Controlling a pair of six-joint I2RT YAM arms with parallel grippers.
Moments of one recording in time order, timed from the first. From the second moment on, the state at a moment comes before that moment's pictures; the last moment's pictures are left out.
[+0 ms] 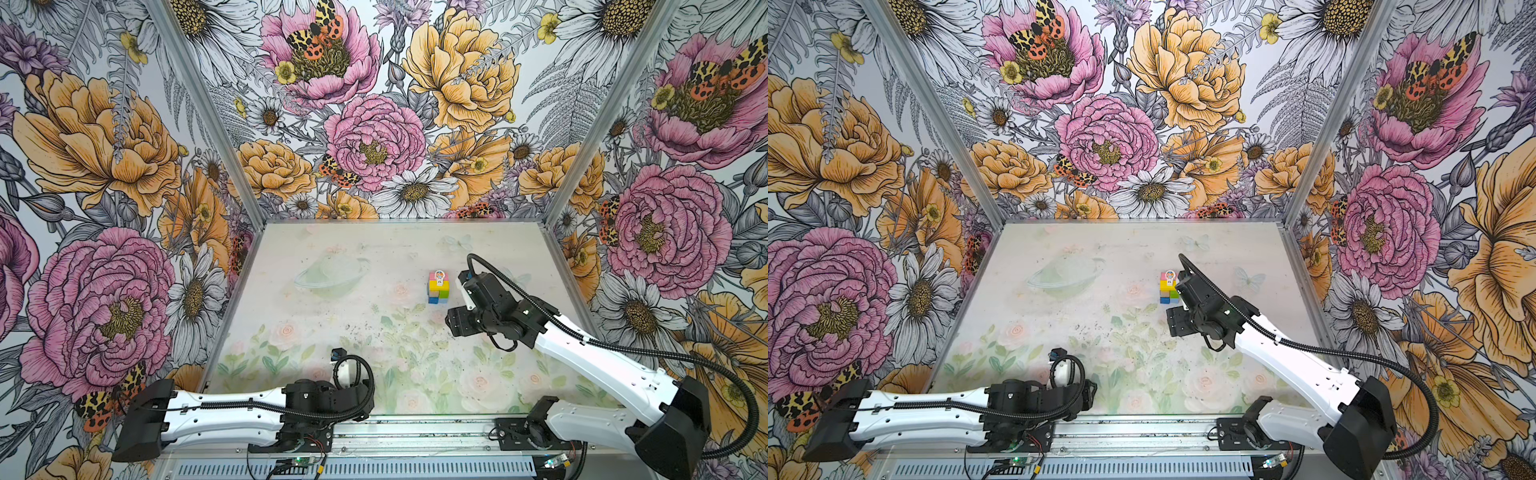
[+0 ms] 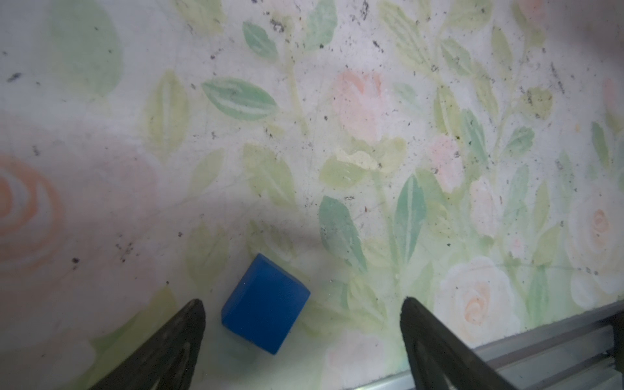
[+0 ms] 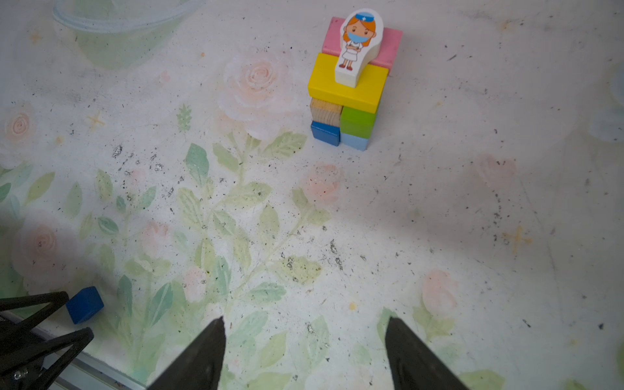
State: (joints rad) left arm -1.42 0.76 0.33 -0.71 -0.47 -1.40; right arm 0.68 1.17 0.99 -0.82 0.05 0.40
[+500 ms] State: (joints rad) left arm -1.37 0.75 0.35 -0.81 -0.38 -1.41; right arm 0.68 1.17 0.96 -0.78 0.05 0.39
